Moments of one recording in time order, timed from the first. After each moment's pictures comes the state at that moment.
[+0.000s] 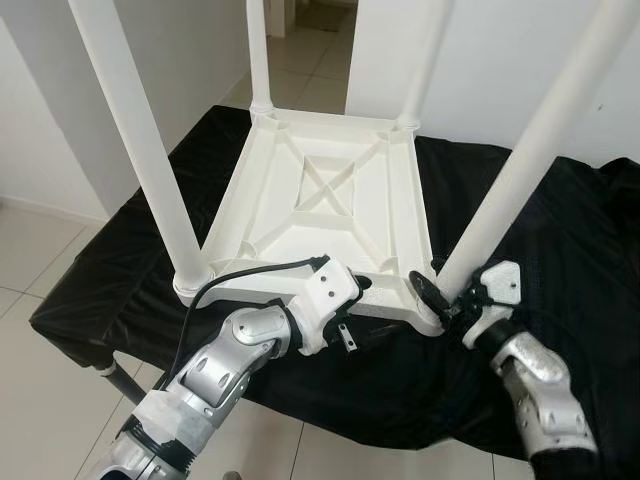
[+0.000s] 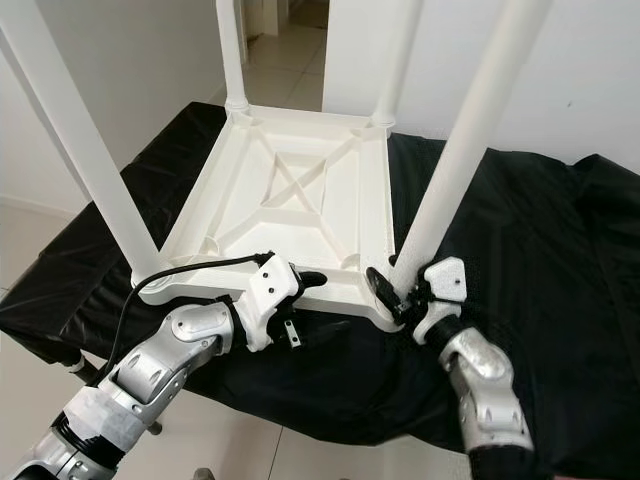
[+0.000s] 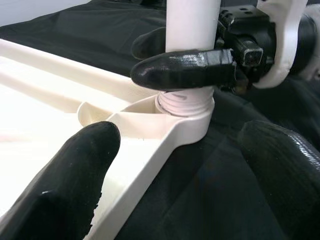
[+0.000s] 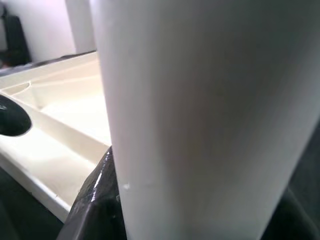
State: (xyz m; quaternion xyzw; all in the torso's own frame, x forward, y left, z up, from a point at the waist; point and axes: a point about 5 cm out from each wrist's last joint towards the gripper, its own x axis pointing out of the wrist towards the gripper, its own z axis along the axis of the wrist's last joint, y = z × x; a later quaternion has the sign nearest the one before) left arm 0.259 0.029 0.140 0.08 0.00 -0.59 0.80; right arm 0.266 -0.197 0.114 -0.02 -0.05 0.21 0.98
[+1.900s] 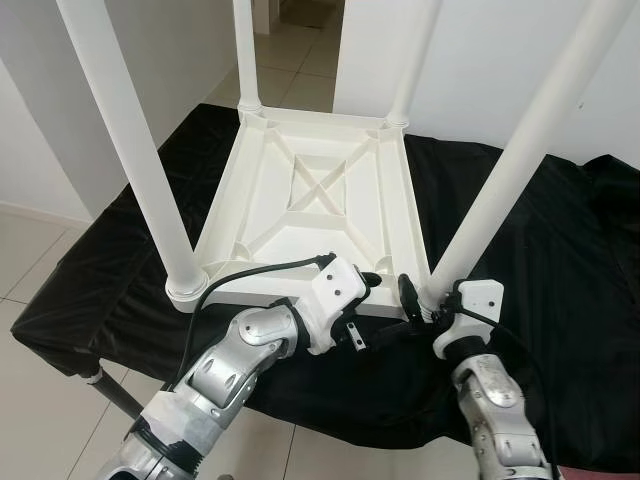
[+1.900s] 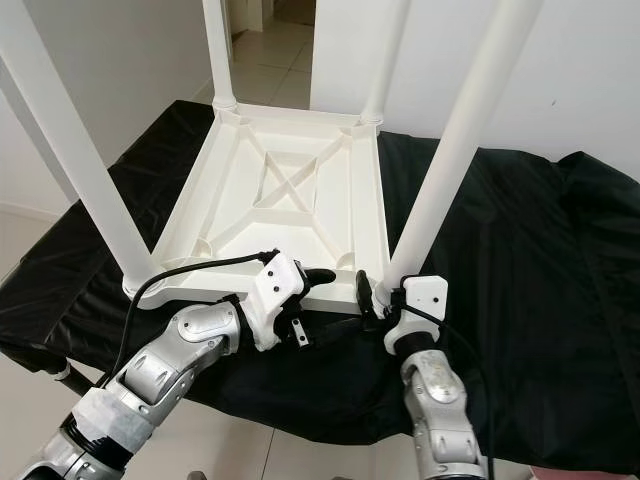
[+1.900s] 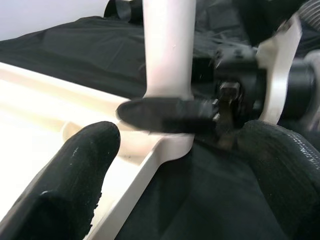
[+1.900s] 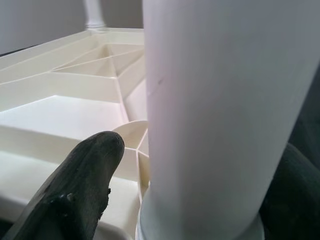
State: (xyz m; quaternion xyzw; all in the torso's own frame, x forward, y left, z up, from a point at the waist) left arm 0.258 0.025 0.144 0.07 -0.01 -0.60 0.80; right arm 0.256 -0.176 0.111 0.00 -0.05 0.10 0.99
